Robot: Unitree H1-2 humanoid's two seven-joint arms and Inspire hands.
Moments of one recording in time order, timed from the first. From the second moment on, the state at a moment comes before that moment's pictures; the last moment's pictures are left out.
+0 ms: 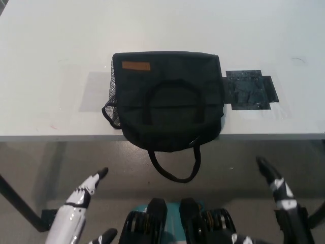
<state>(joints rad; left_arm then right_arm) 0.25 0.31 -0.26 -0.46 0.48 -0.18 0.18 0.28 -0.17 0.31 -0.55 -0.20 -0.13 -0.10</state>
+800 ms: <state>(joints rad) 0.31 0.20 -0.24 -0.04 0.23 -0.35 0.16 0.25 -0.17 0.28 0.00 -0.16 -0.39 -0.12</state>
